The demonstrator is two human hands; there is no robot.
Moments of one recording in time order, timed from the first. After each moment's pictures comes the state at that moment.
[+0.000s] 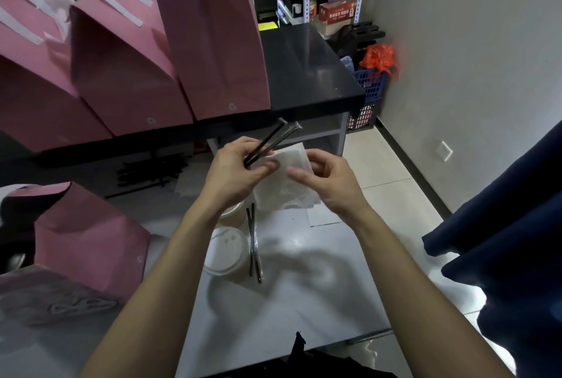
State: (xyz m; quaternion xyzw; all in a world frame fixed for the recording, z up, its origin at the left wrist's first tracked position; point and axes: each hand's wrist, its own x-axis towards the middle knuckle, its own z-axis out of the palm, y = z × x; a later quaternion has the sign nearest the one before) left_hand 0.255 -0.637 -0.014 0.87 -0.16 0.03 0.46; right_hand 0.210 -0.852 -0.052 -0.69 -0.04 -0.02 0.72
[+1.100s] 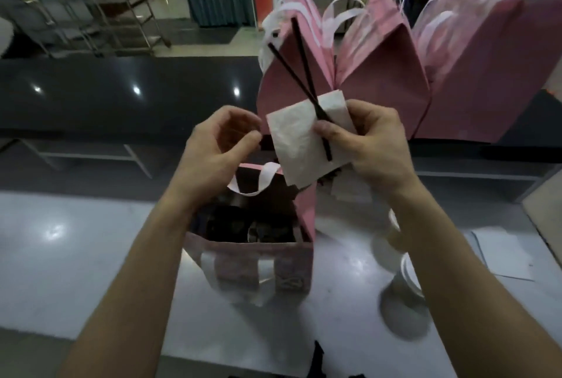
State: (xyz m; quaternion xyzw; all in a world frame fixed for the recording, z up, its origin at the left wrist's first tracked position) left_hand 0.193 -0.256 0.093 0.82 -0.07 0.15 0.54; right_hand 0.242 -0.514 0.088 -0.72 -0.19 -0.08 0.66
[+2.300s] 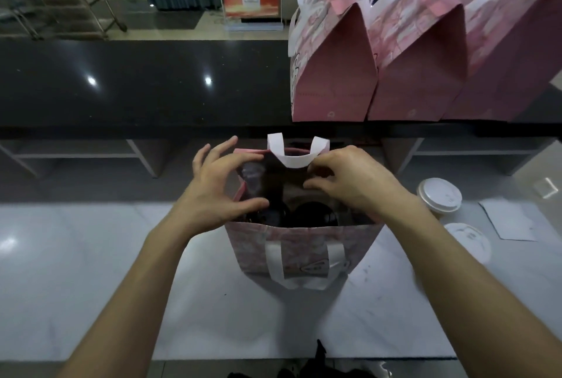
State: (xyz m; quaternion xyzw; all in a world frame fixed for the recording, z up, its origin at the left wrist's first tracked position) left_hand 0.187 -0.122 0.007 0.92 -0.18 0.09 0.33; right_hand 0.221 -0.415 0.039 -0.96 -0.20 0.00 0.17
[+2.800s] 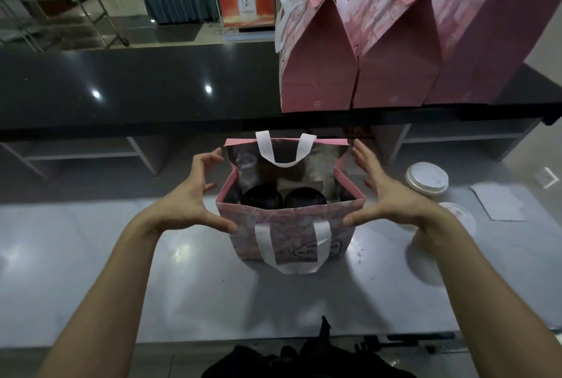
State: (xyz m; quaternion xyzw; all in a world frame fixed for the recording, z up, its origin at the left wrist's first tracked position) left_hand 0.179 -0.080 -0.027 0.87 -0.14 -0.15 0.45; right_hand 0.184 -0.516 -0.032 -0.84 -0.16 0.18 0.49
